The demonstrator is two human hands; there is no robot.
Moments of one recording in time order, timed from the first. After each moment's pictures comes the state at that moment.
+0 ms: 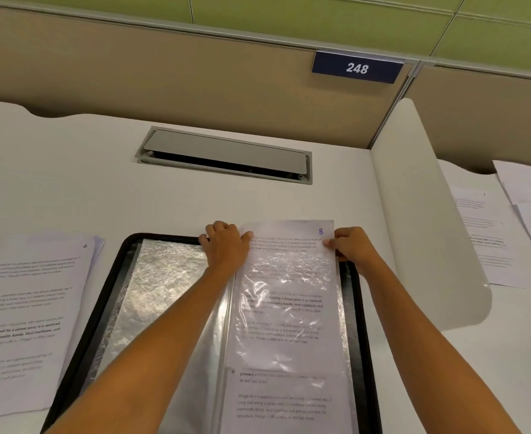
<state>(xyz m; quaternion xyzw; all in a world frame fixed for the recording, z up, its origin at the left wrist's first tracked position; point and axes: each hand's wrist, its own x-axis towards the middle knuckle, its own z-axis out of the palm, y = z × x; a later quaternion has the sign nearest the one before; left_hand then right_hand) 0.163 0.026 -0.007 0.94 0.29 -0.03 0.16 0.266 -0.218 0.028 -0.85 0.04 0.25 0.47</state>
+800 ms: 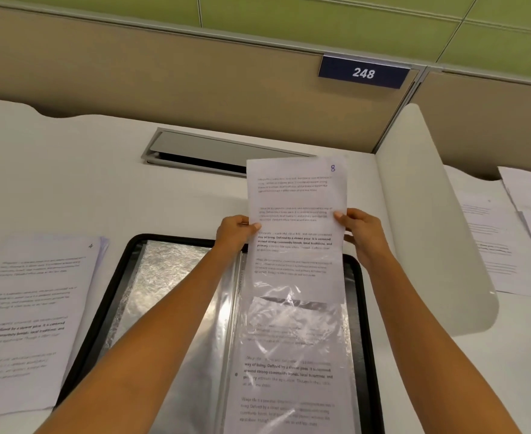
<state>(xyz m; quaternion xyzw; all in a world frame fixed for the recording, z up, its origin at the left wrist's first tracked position) 0.187 0.045 0.002 0.69 0.32 -0.01 0.65 0.275 -0.207 0.054 -0.73 0.06 0.18 0.66</state>
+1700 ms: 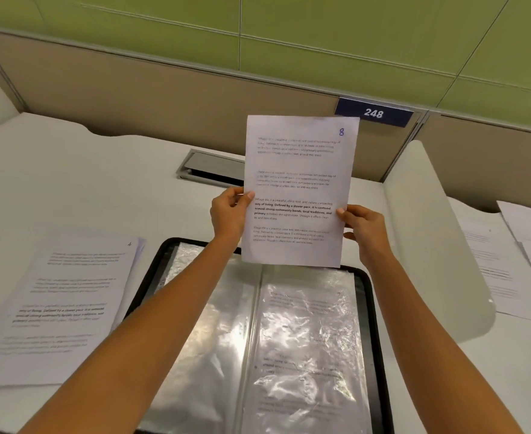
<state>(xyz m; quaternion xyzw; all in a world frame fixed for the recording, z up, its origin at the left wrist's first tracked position) 0.146 0.073 0.087 0.65 0.28 0.28 0.65 0.231 -0.165 0.118 -0.75 -0.03 0.11 0.66</state>
